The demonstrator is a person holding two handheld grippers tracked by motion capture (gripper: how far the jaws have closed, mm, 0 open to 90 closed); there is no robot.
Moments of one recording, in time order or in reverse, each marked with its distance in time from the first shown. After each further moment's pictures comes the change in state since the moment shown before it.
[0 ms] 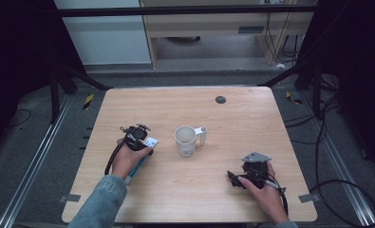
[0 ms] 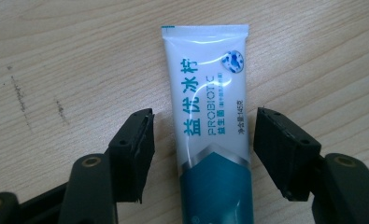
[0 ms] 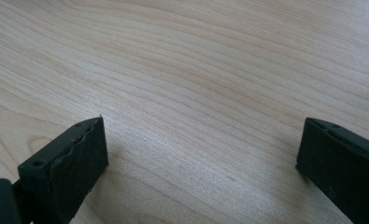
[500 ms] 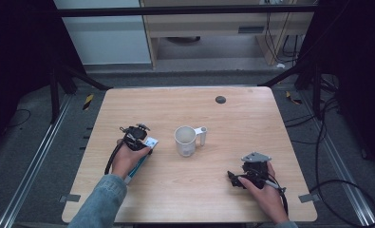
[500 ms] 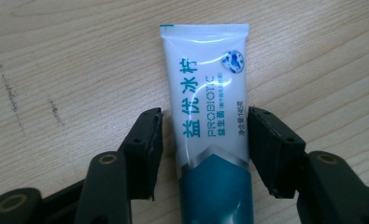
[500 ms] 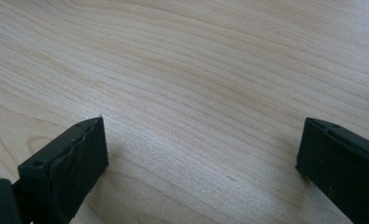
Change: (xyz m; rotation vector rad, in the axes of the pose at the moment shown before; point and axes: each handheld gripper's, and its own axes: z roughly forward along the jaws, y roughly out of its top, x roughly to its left) left arm 0.003 0.000 0.002 -0.002 -0.030 -0.013; right arm 0.000 0.000 0.000 0.000 0.000 0.000
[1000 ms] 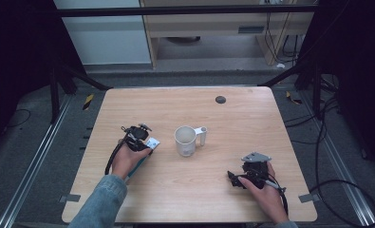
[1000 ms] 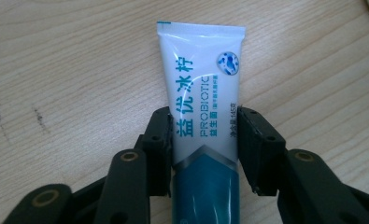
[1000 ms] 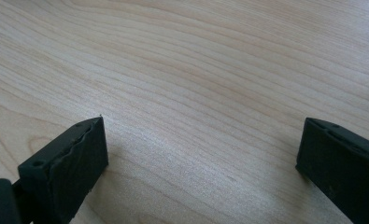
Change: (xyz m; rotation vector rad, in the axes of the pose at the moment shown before) left arm -0.004 0.002 -0.003 0.013 -0.034 0.058; right arm 0.000 0.000 0.000 0.000 0.000 0.000
